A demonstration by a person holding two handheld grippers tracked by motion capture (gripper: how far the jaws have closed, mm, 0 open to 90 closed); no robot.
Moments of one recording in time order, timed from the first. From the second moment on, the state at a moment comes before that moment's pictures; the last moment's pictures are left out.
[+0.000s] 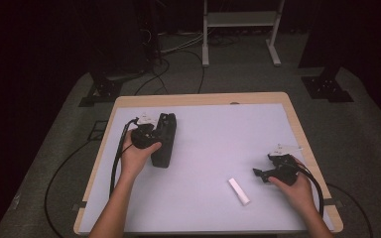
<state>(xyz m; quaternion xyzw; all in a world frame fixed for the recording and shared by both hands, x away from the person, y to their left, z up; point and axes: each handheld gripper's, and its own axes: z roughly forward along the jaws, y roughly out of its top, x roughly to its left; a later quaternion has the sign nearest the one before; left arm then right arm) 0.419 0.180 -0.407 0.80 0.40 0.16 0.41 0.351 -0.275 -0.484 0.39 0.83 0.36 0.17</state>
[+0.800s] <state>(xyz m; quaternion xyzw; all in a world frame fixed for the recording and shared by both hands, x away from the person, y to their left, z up) 0.429 0.172 -0.421 0.81 0.40 0.14 0.40 0.351 -0.275 -0.484 0.39 0.83 0.36 0.17</state>
